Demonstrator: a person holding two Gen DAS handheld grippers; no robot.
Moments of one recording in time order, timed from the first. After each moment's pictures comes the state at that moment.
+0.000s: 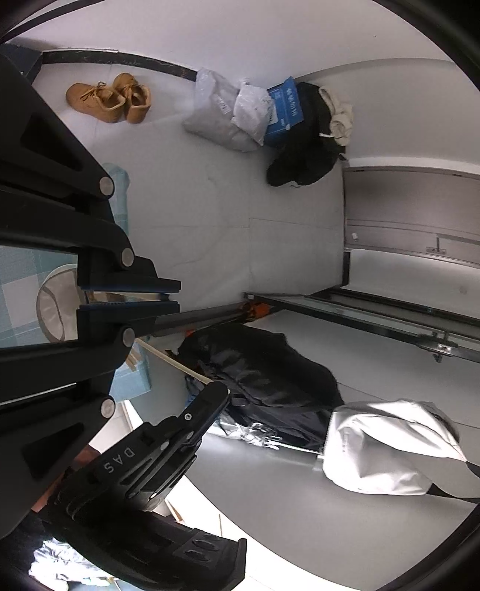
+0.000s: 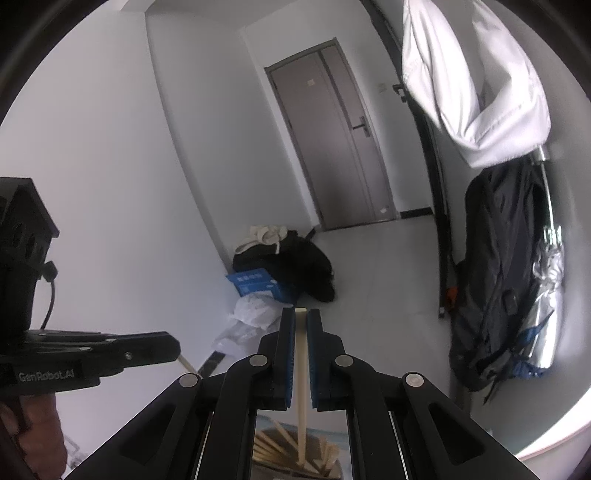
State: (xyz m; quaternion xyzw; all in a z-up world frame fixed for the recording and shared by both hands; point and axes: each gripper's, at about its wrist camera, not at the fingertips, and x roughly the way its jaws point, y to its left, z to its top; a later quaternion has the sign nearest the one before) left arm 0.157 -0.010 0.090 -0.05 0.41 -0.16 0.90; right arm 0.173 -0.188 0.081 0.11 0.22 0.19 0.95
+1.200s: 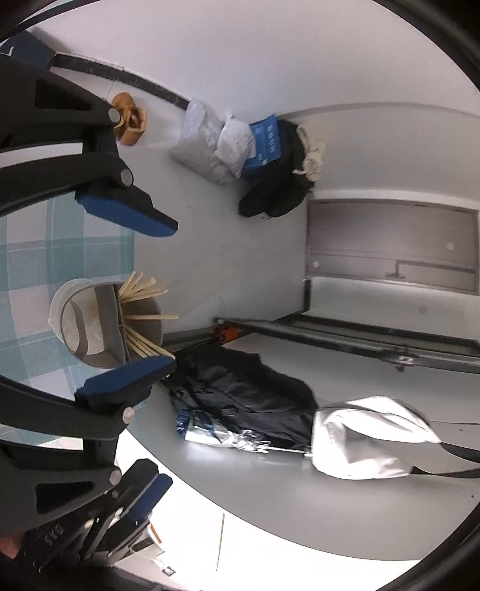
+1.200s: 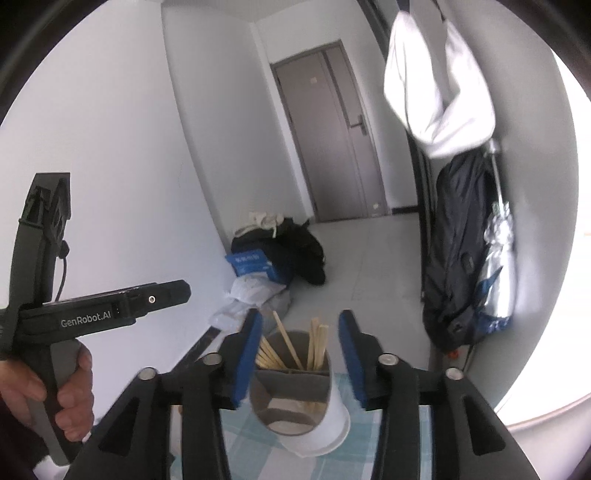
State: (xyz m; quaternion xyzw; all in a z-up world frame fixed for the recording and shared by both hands) left arm 0.076 -0.006 0.098 -0.04 0.32 -0.10 0.94; right arm 0.047 -0.217 0.088 0.09 0.21 0.18 0.96
